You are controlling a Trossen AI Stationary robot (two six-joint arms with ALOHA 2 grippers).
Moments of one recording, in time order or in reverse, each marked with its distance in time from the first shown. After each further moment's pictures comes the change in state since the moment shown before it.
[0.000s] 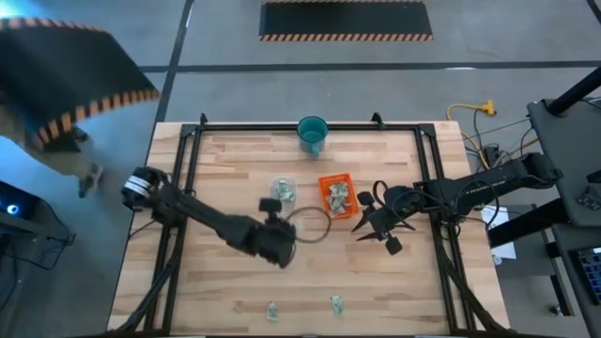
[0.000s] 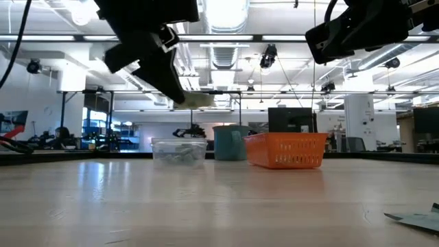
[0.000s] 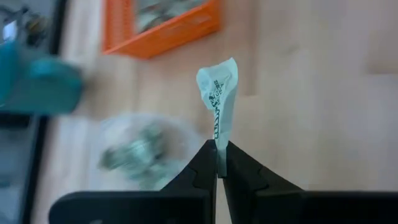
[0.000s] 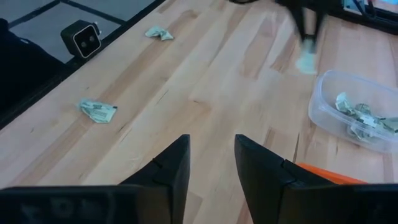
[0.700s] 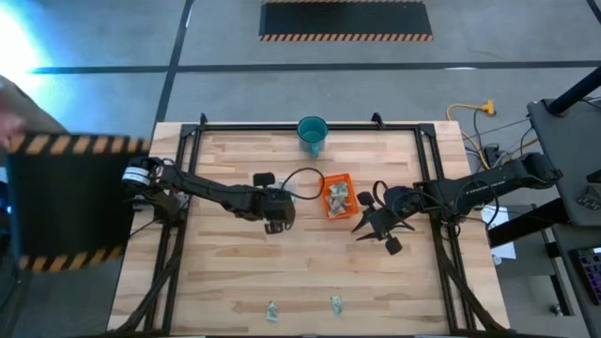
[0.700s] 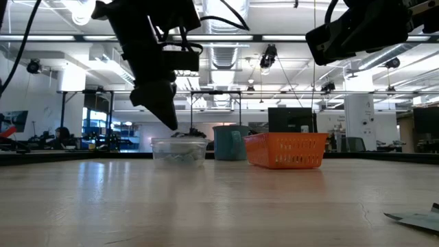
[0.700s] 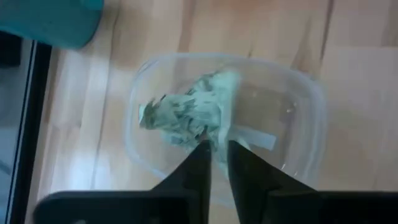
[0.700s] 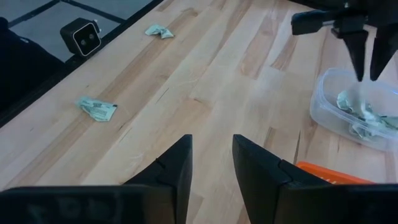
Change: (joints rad) left arm 0.273 -0.061 -0.132 0.023 0.109 0.061; right arm 0.000 0.001 -0.006 0.007 0.000 0.002
